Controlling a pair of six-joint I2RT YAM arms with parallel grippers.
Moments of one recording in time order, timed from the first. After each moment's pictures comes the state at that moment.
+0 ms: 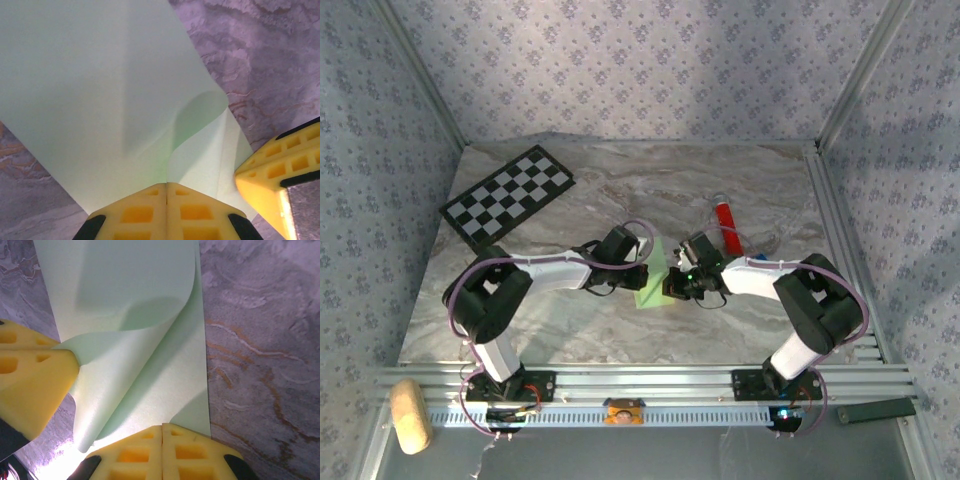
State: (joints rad) left arm -0.80 1.72 0.89 -0.13 0.21 -0.50; right arm 0.61 1.60 0.68 -0.13 -0.41 0.72
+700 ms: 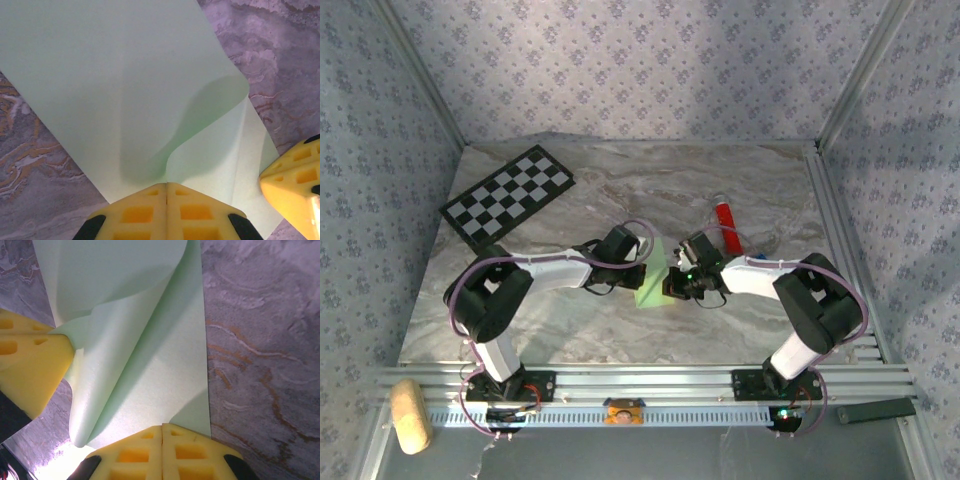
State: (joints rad) left arm -0.79 1.73 0.91 -0.17 0.16 -0.47; right arm 0.61 1.60 0.69 -0.15 -0.41 0.72
